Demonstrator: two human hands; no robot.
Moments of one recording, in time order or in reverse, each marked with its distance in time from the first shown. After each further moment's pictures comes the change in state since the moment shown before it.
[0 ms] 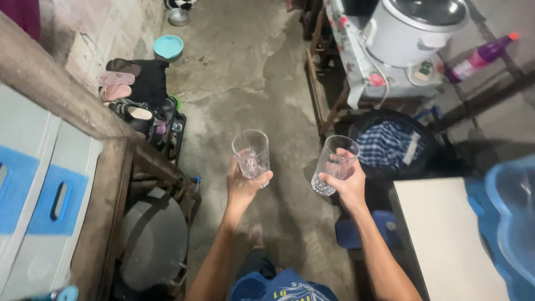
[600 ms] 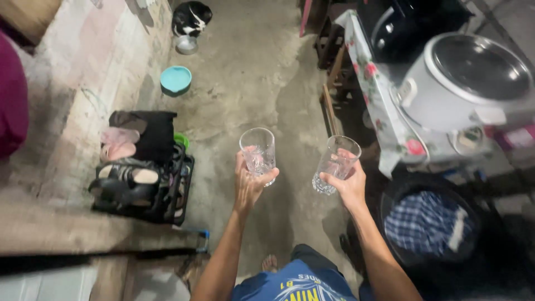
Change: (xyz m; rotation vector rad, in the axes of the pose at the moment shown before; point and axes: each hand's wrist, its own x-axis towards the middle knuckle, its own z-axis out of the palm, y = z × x) left_hand 0.363 -0.017 0.004 0.067 0.001 -0.057; right_hand 0.340 0.068 0.120 -0.060 0.013 -0.018
